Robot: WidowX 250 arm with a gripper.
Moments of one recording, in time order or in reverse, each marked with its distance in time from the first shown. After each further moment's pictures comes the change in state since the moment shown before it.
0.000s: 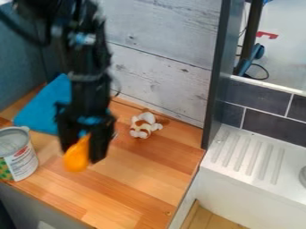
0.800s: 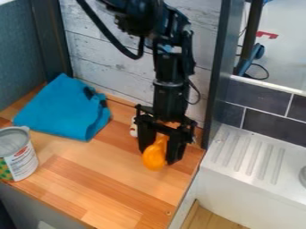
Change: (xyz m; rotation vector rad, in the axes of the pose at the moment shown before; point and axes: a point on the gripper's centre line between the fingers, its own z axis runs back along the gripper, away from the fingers) arm 0.065 -0.075 -0.015 0.011 0.021 -0.135
